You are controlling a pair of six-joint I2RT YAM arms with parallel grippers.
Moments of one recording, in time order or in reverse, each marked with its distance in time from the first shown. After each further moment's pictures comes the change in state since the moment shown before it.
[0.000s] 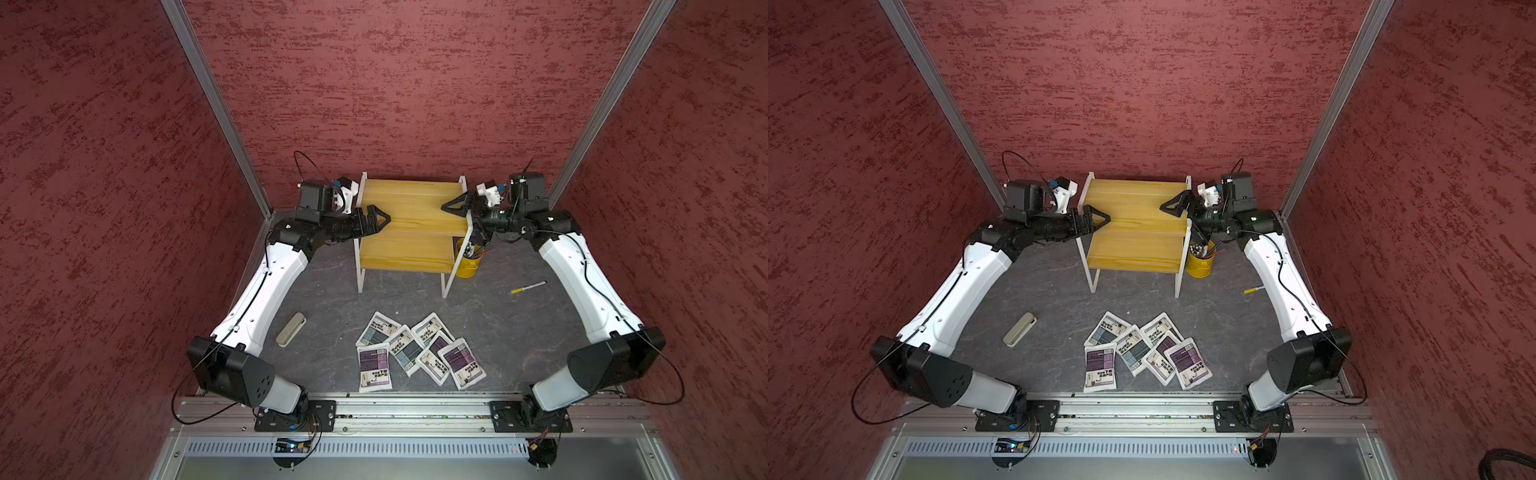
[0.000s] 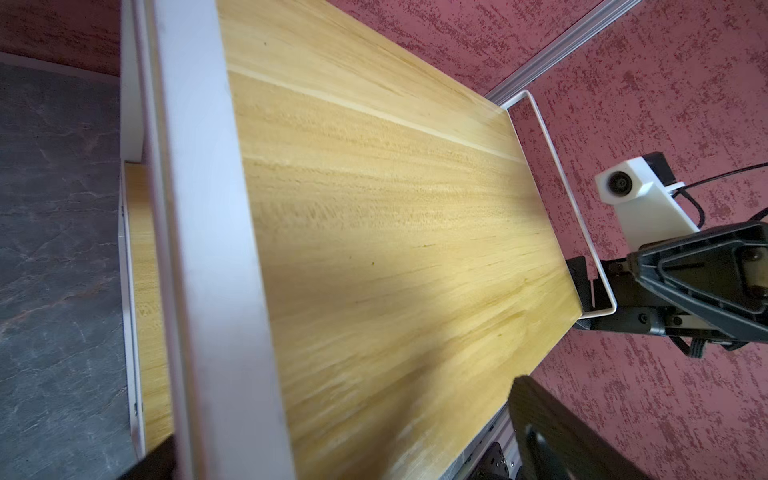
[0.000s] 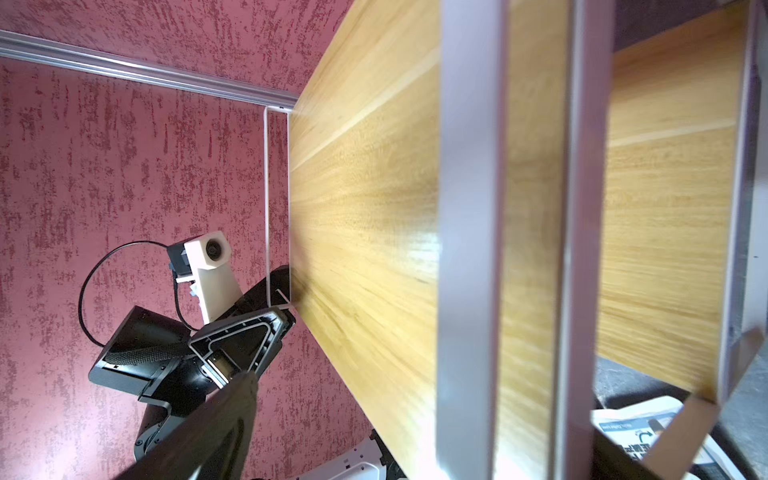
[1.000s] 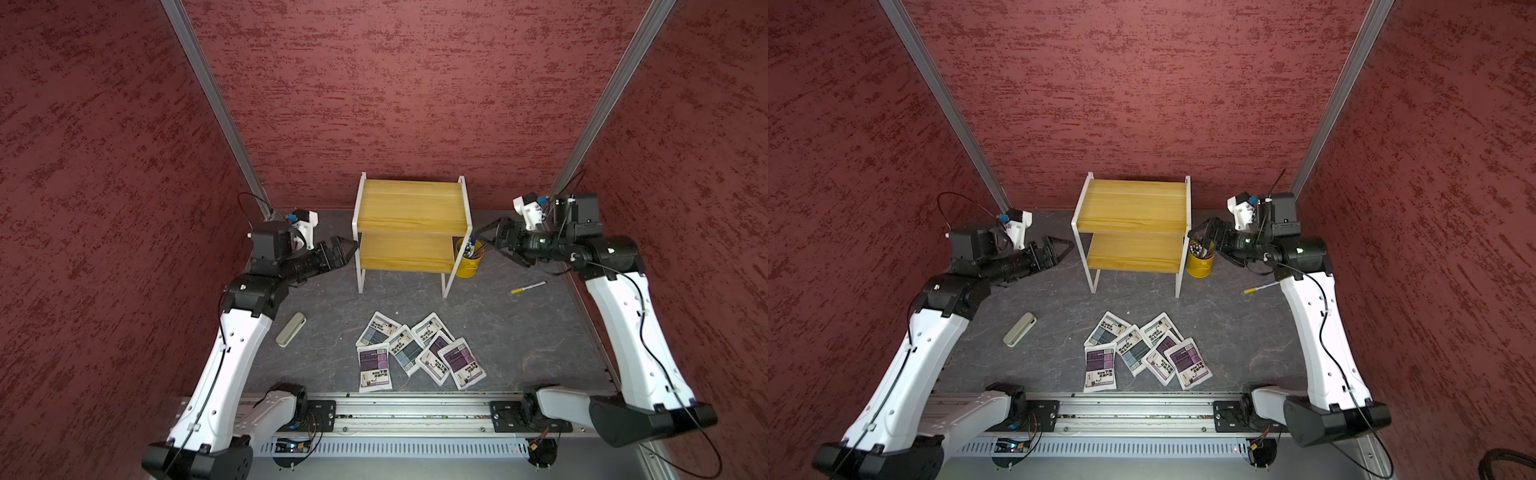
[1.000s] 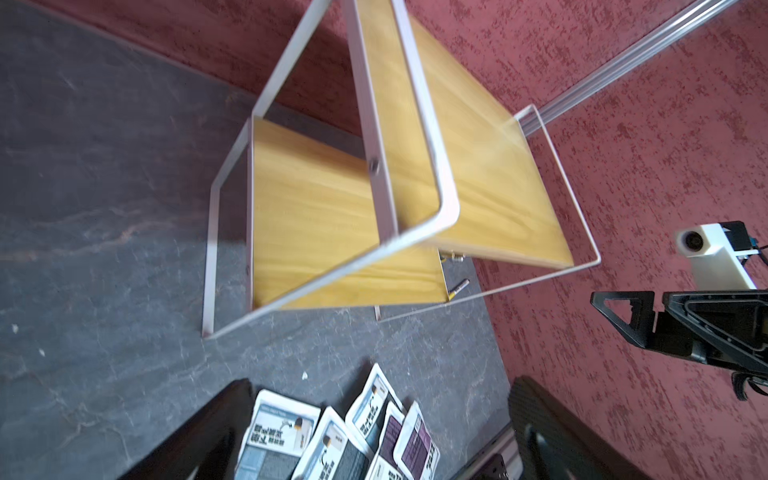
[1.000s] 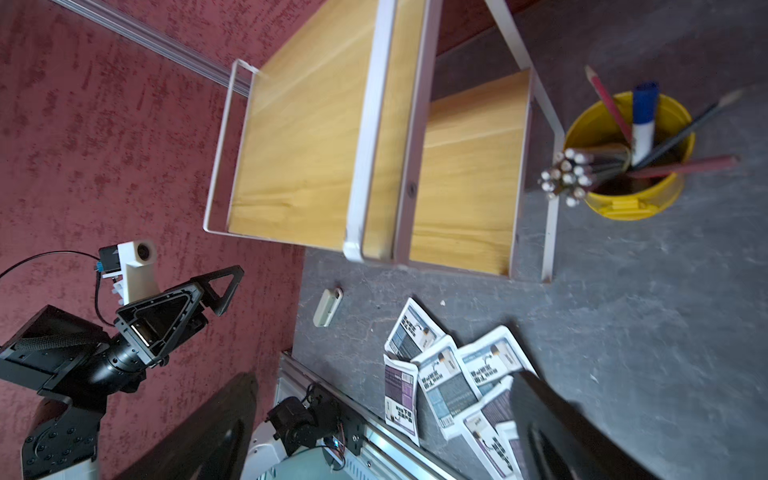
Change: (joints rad) left arm 0.135 -0.520 -0.448 -0.017 0.002 -0.057; right arm -0.101 -0.340 -0.119 -0.375 0.155 -0.382
